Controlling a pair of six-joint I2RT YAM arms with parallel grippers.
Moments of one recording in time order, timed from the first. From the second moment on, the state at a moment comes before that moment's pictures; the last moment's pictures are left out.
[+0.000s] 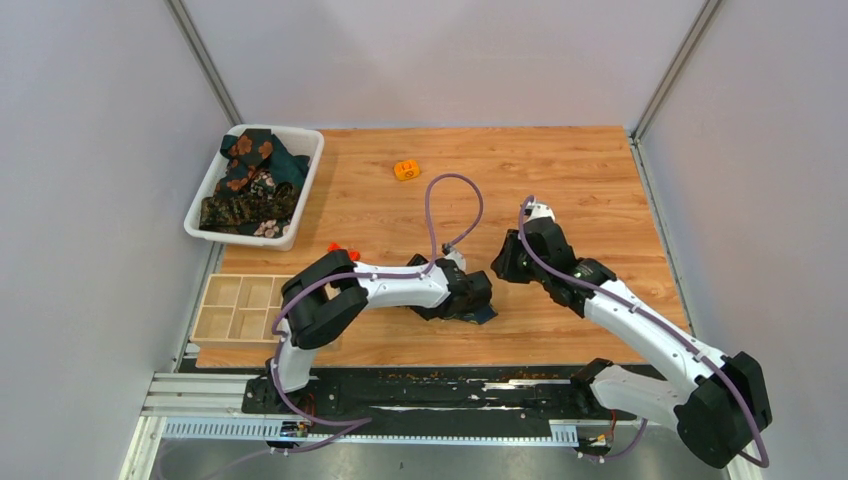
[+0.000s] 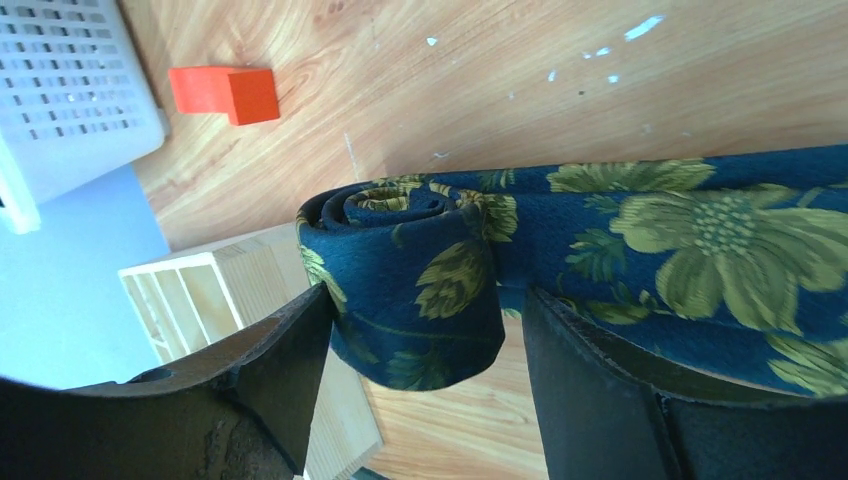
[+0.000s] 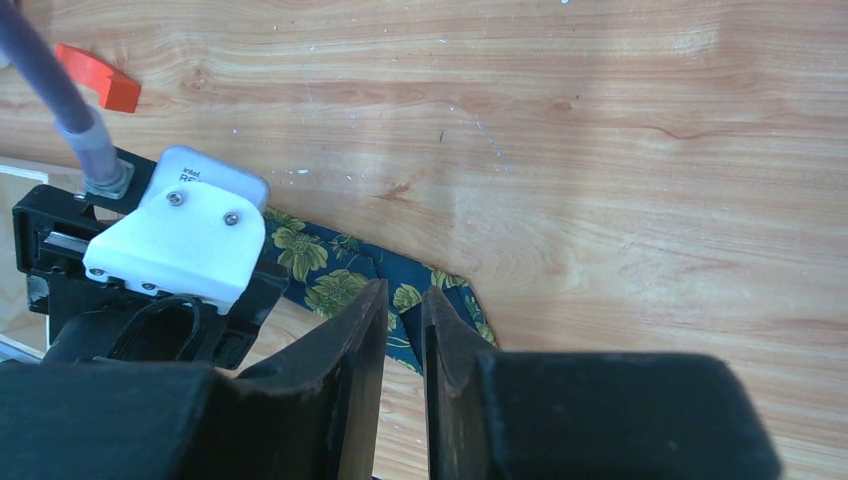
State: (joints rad) left arm -1.15 2.00 1.33 -1.04 -0.82 -0.65; right arm 0.59 1.07 0.75 -0.39 0.07 0.60
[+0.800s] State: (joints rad) left arm -1.15 1.77 1.30 -0.90 -0.64 -0.60; right arm 0.59 1.06 0.76 -0.40 0.01 0.60
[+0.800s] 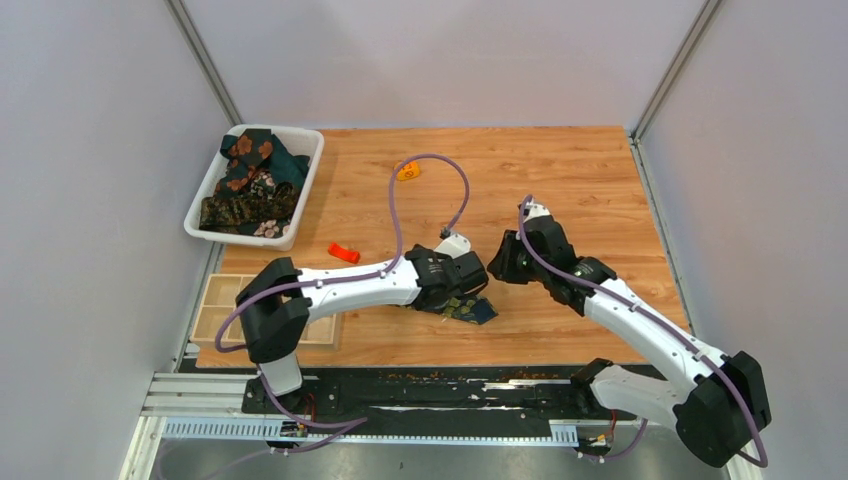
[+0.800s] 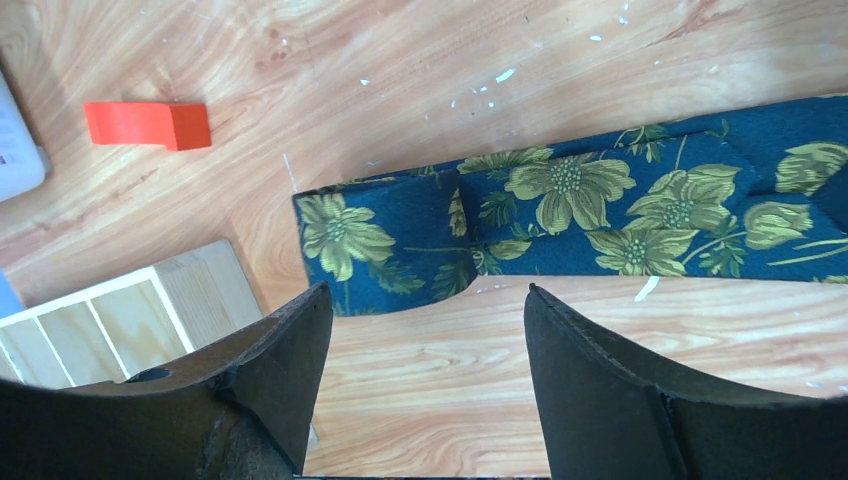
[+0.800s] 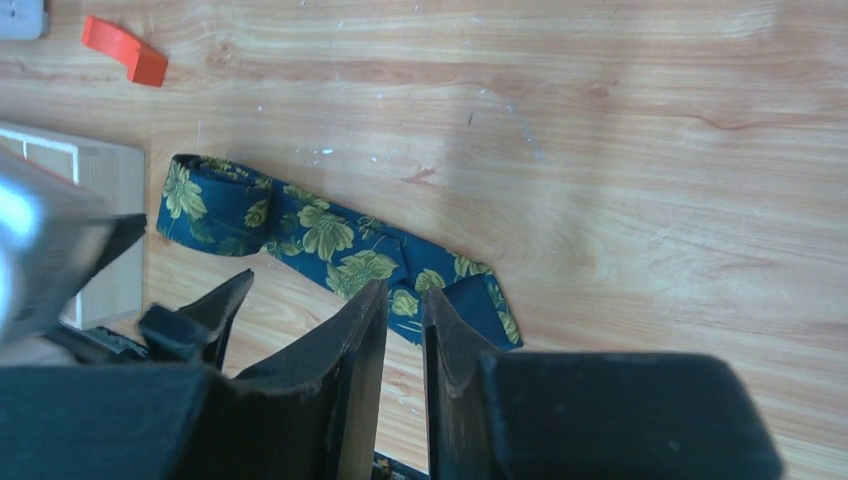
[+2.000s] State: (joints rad) left arm -0.55 1.37 0.84 -0.45 0.13 -0.38; right arm 0.73 1.52 0.89 -0.09 -0.34 0.66
